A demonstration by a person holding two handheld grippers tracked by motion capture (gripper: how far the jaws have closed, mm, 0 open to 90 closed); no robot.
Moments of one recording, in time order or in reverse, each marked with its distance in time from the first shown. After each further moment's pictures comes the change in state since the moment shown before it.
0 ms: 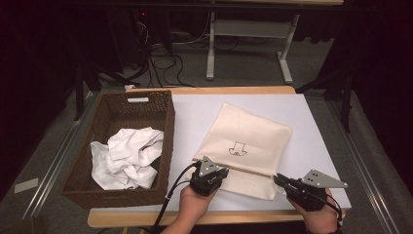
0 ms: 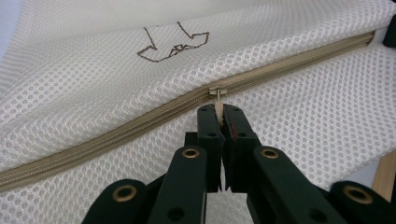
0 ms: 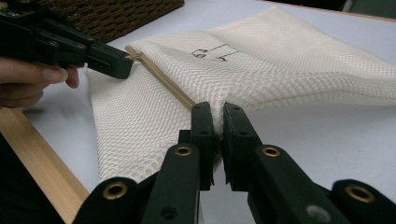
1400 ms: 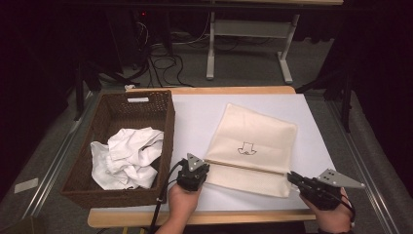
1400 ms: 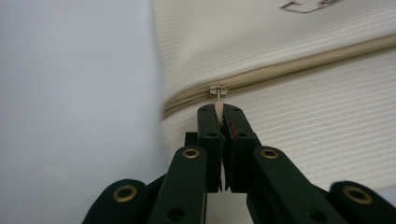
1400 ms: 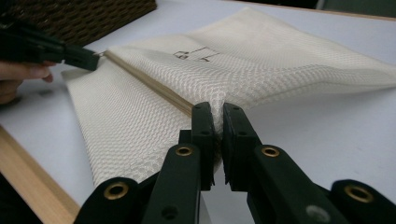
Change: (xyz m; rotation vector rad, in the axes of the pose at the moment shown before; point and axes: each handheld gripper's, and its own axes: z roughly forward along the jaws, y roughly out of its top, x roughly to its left) left arm 0.038 -0.014 -0.011 0.070 0.240 -0.104; right arm -0.031 -0.008 -0.024 -0.024 -0.069 0.070
